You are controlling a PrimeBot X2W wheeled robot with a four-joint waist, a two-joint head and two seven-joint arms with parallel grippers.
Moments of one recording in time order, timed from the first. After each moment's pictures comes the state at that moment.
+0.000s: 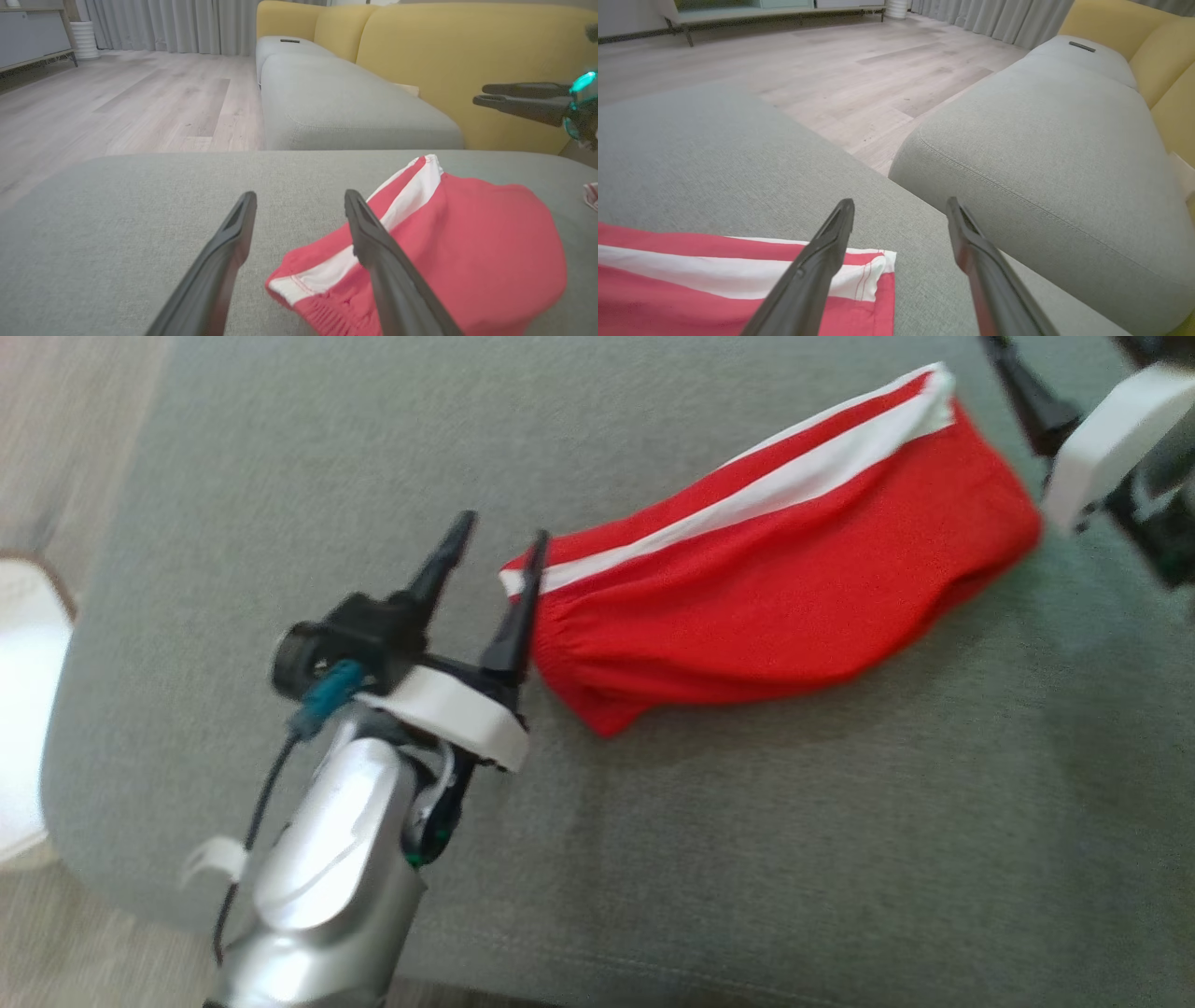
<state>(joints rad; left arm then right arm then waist) -0.47 0.03 -0.43 0.38 -0.25 -0.05 -0.26 -1.21 -0.60 1.21 0.87 0.86 0.13 -0.14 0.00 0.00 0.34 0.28</state>
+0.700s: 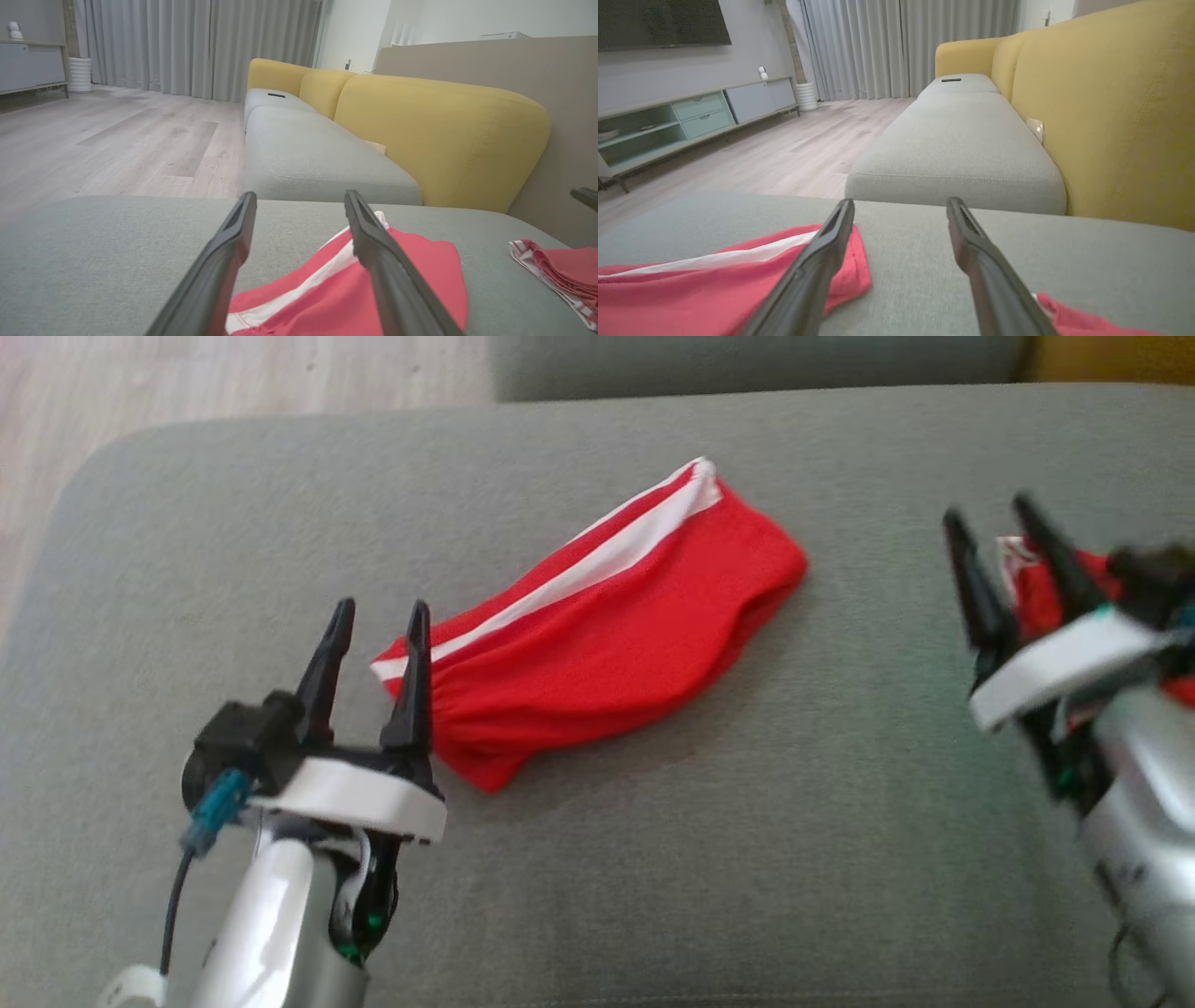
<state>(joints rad) -0.23 0.04 -0.21 0.21 -0.24 -0.04 -0.26 -0.62 -0.45 0.54 0.65 0.65 0.13 -0.25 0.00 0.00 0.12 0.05</state>
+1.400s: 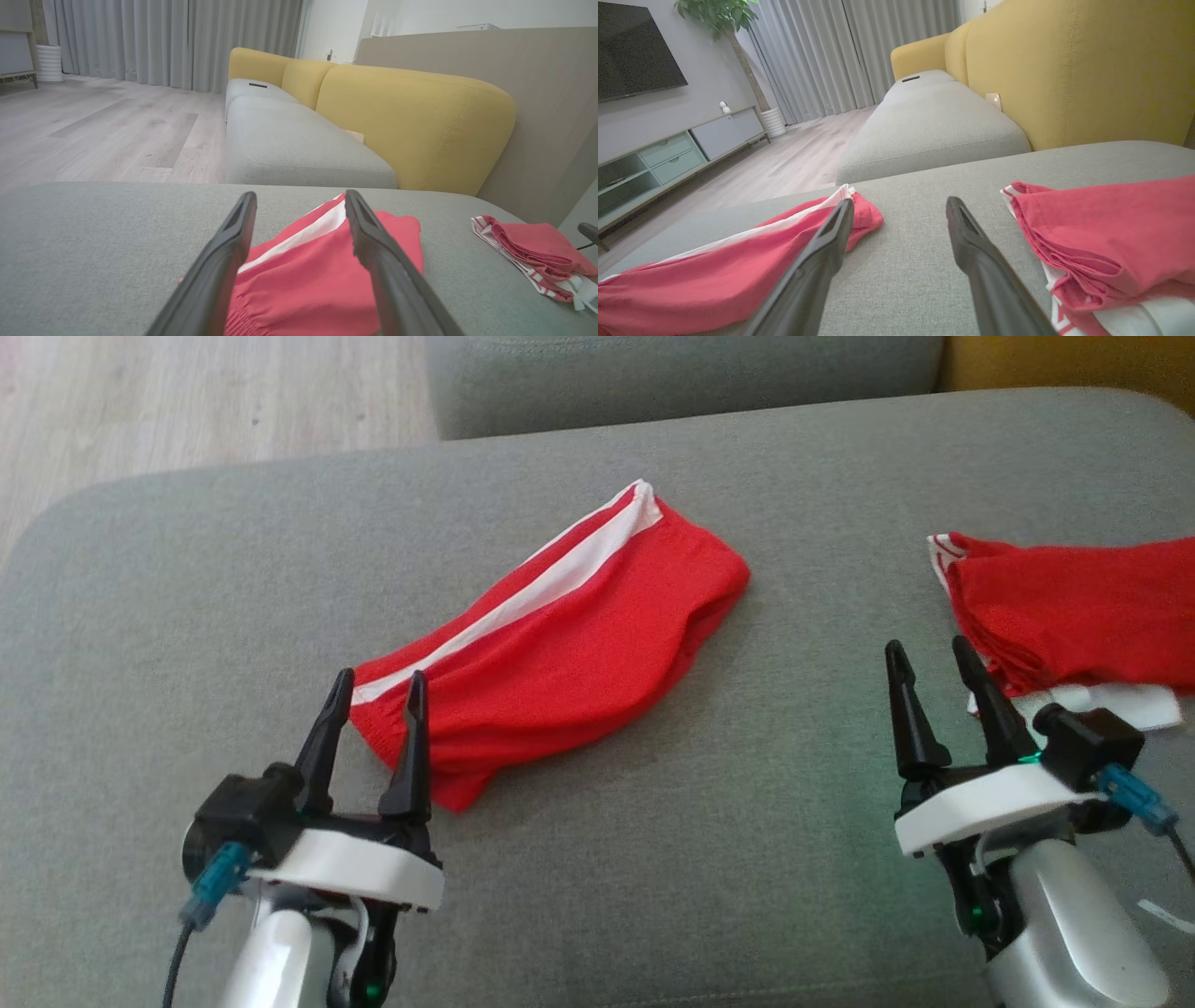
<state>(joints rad) -0.08 0.04 -0.20 0.13 -0.24 -0.05 -0.26 -0.22 -0.14 0.15 0.39 0.36 0.13 -0.20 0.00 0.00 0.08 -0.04</state>
